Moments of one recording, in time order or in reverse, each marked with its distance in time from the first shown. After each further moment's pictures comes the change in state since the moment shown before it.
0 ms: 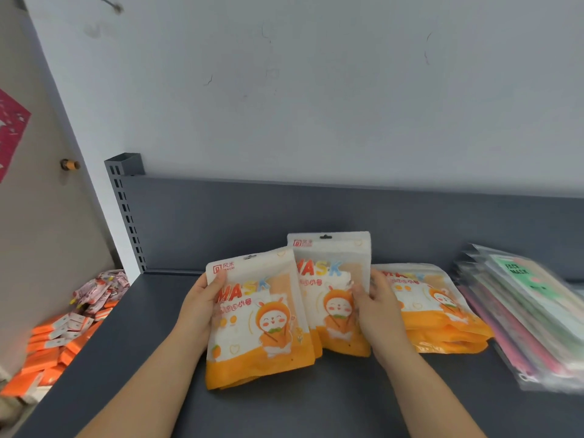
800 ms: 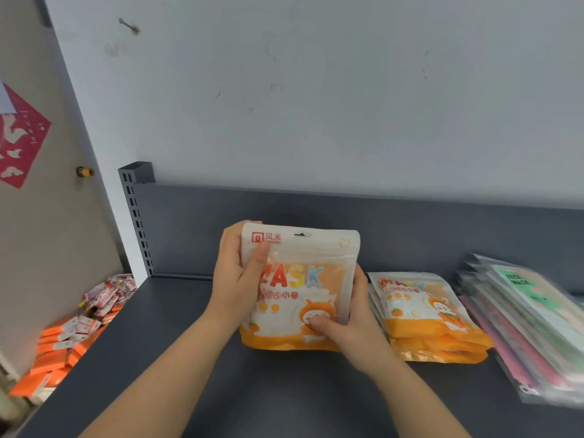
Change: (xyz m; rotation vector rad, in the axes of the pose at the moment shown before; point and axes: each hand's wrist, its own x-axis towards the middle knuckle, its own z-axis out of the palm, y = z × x) left_hand -0.041 0.032 0.074 0.489 -0.146 0.845; right_hand -0.026 -0.013 -0.002 0.049 -0.501 -0.184
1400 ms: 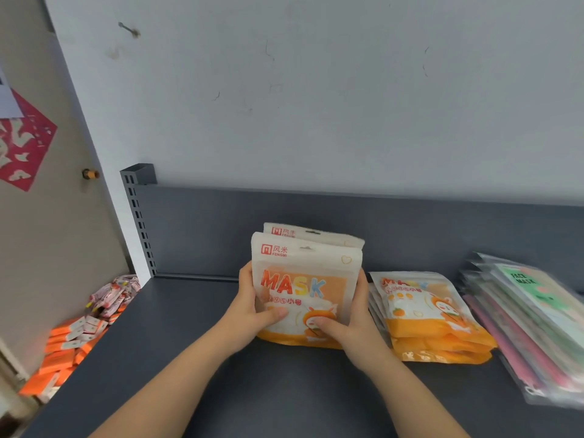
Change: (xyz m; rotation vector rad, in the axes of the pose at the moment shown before) left_hand -0.029 -0.045 -0.010 -0.048 -0.448 -0.427; right_hand 0.013 0.023 -0.001 -0.001 0.059 -0.003
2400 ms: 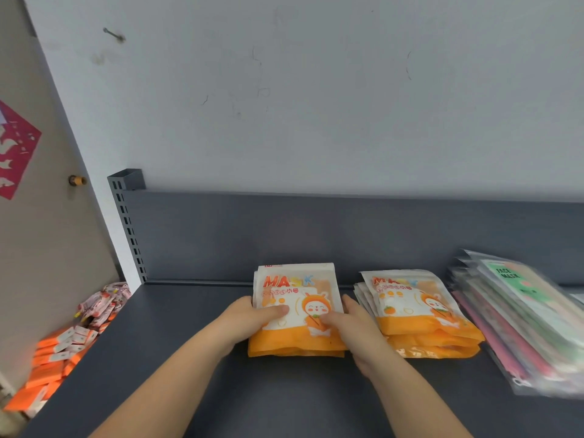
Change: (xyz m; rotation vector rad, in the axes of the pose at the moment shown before) left_hand 0.013 0.012 0.008 0.165 0.013 -0.525; right_hand 0.015 0.016 -0.005 -0.031 0.131 0.556
